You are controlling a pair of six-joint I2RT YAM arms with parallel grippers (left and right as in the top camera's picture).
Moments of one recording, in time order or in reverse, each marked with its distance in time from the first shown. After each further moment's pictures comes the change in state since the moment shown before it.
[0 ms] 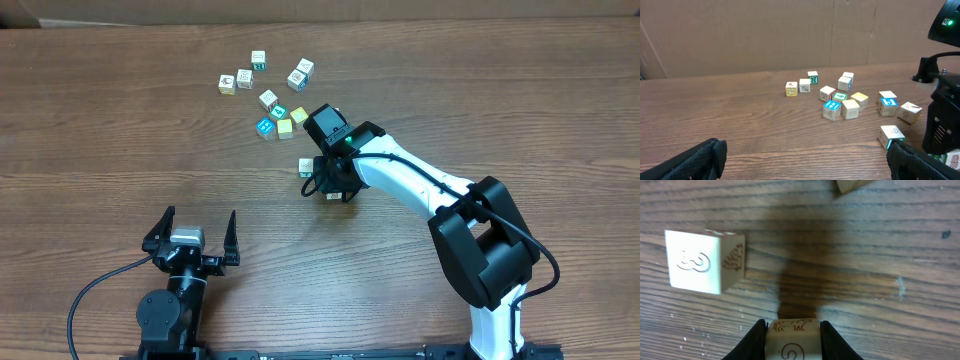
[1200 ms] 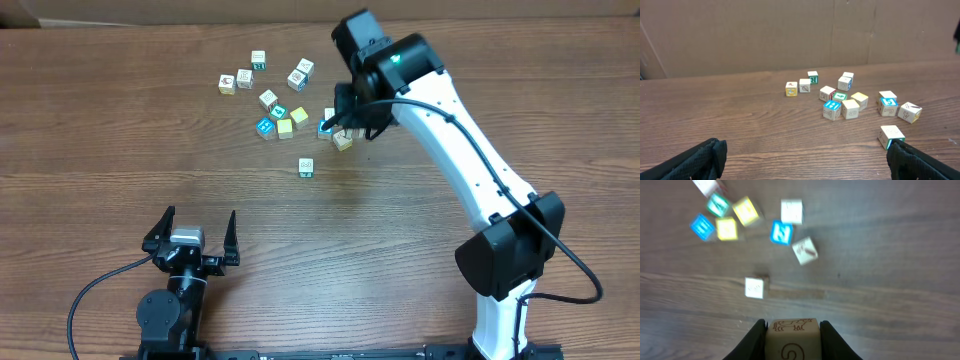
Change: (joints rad) left arm 0.000 0.000 0.000 0.000 0.000 0.000; right arm -0.129 0.000 0.597 -0.530 0.016 -0.085
